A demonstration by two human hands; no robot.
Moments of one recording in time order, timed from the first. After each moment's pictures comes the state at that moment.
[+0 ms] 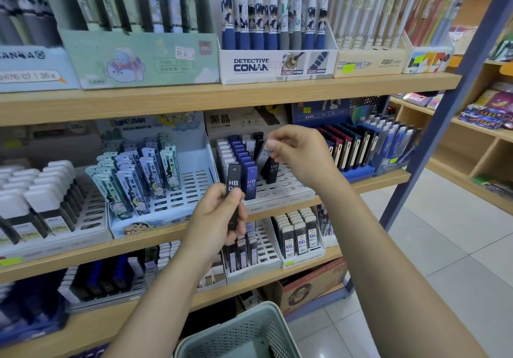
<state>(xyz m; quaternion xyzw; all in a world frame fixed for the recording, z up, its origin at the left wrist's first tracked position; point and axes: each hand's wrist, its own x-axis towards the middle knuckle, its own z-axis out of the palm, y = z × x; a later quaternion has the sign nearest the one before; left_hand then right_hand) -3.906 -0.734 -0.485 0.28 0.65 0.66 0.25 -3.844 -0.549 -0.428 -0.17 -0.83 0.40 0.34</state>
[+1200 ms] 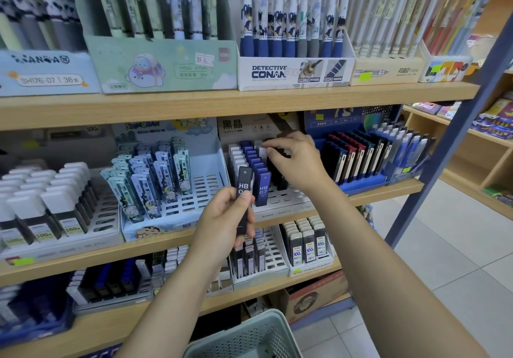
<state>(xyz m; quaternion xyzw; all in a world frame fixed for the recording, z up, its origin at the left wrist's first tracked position) -3.911 -0.736 -0.483 0.27 0.64 0.68 0.25 -3.884 -0.541 -0.449 -0.21 -0.88 0.26 0.34</state>
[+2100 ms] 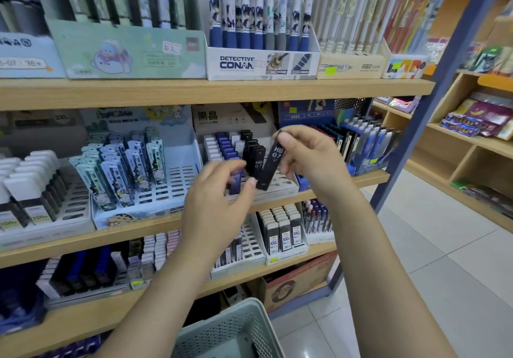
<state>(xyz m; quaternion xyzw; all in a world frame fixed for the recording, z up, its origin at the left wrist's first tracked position) -3.882 -0.719 -0.471 0.41 0.76 0.49 -0.12 -3.792 -0.558 -0.423 -0.14 -0.75 0.56 0.34</state>
